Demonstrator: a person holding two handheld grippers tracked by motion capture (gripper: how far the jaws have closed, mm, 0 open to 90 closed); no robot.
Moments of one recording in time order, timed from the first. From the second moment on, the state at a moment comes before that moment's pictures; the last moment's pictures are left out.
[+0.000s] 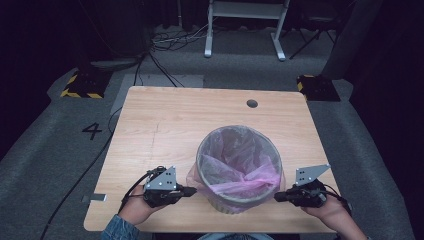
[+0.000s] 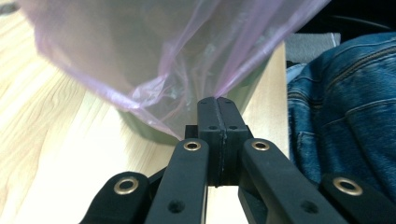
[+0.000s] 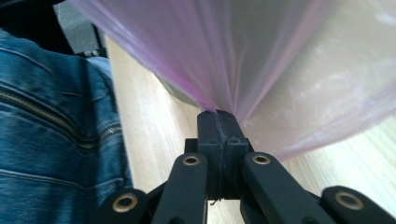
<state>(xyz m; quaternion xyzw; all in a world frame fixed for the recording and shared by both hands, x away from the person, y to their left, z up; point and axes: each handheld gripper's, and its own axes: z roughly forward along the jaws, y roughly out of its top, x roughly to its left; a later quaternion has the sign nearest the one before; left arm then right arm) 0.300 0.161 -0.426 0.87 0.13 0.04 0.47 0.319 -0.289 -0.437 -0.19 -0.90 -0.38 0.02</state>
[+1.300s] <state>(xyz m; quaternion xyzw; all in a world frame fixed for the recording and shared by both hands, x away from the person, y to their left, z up) 0.285 0.137 -0.415 0.85 0.19 0.09 0.47 0.295 -0.288 -0.403 -0.21 -0.84 -0.50 -0.05</state>
